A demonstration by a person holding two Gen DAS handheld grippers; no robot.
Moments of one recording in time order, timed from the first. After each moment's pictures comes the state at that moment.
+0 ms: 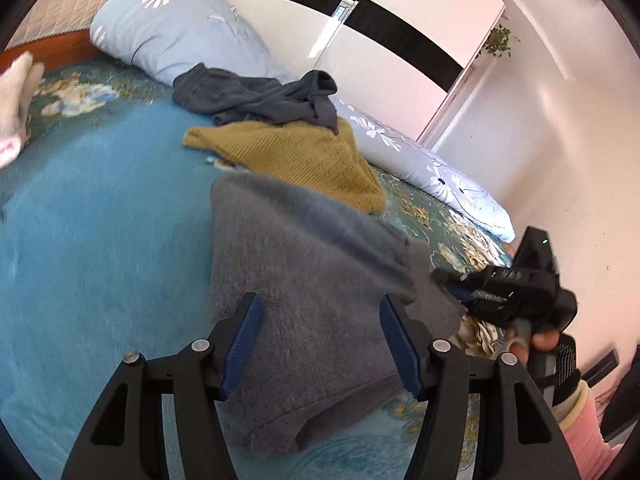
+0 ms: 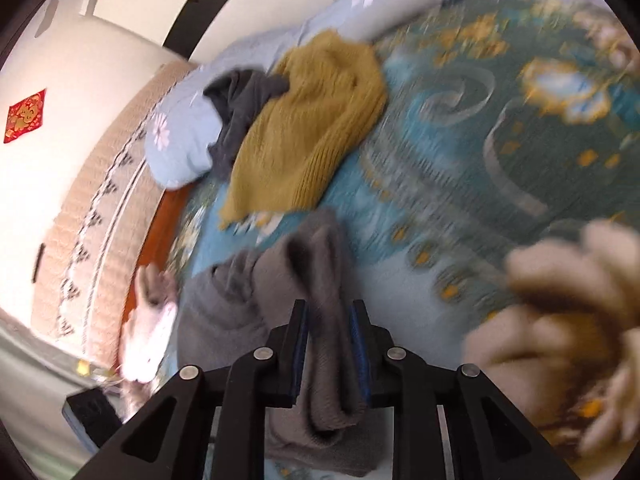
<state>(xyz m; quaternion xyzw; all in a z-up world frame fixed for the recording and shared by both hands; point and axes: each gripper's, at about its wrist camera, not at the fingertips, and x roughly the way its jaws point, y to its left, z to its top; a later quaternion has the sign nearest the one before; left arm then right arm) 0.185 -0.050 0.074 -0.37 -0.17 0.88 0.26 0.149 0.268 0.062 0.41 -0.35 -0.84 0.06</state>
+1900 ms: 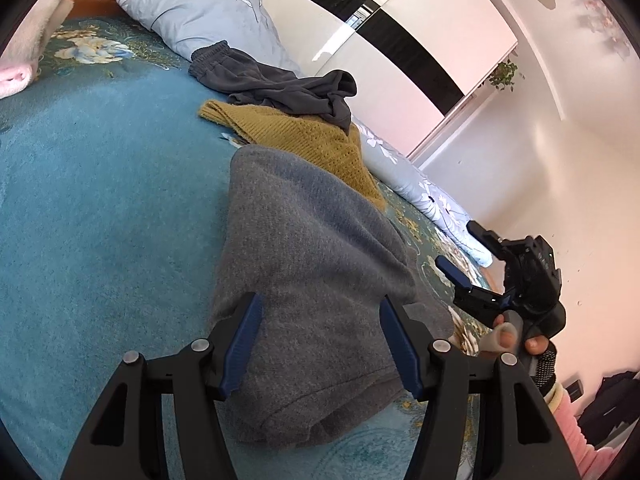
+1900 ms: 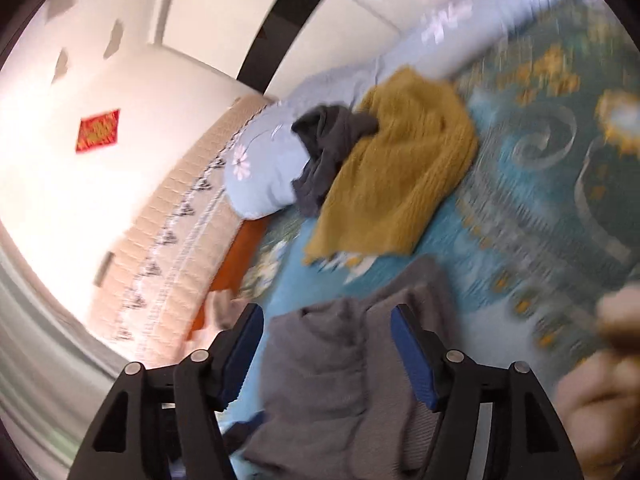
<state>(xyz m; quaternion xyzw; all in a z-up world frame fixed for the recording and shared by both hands) 0.185 -0.080 0.043 -0.36 -0.25 0.85 0.28 0.147 0.252 0.075 0.29 -0.38 -0.86 0.17</state>
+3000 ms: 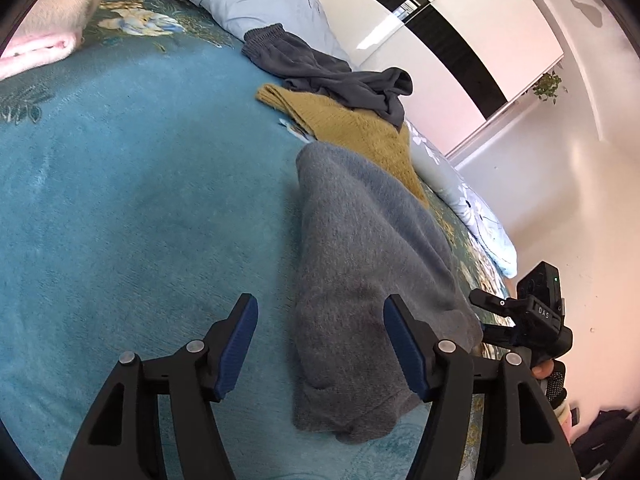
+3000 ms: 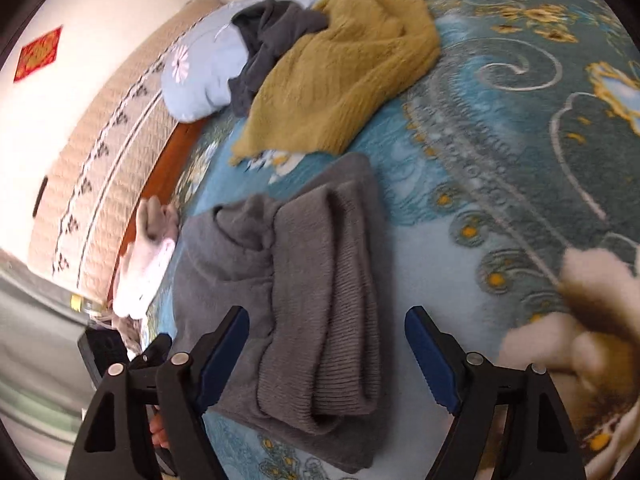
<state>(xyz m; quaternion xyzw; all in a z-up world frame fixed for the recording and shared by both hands) 0.170 -0.107 0.034 -0.42 -0.26 0.84 0.22 0.122 0.243 0.036 0.50 -0.29 -0.80 0.17</state>
